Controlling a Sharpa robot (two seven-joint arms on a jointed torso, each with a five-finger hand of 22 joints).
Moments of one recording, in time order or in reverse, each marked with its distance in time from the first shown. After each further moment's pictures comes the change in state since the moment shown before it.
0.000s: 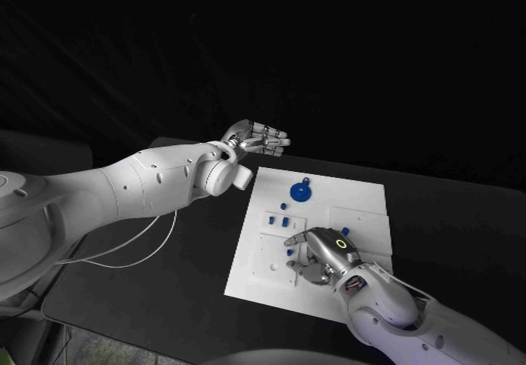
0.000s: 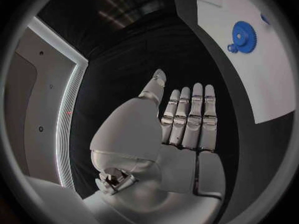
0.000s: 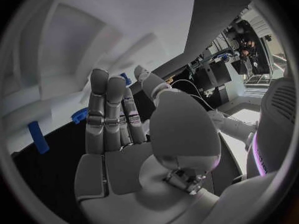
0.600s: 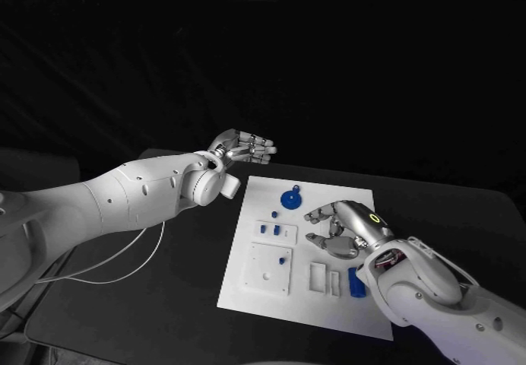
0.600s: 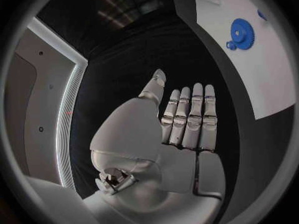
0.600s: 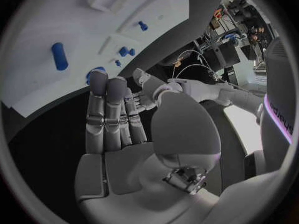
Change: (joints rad) left arm 0.000 -0.016 0.000 -0.001 0.000 0.002 0.000; left_hand 0.000 0.000 -0.003 0.003 0.000 0.000 0.000 0.000 0.000 0.000 0.000 0.000 0.000 0.000 0.000 0.000 0.000 0.000 0.000 0.000 0.000 0.000; right arm 0.007 -0.144 0.201 0.147 0.169 0.074 -0.026; right_hand -0.045 0.011 0.071 -0.014 0.037 0.000 0.000 0.000 0.000 0.104 -0.028 0.000 0.000 0.022 -0.018 0.017 0.001 -0.008 -0.001 -0.010 0.106 0.012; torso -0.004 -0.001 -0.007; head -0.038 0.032
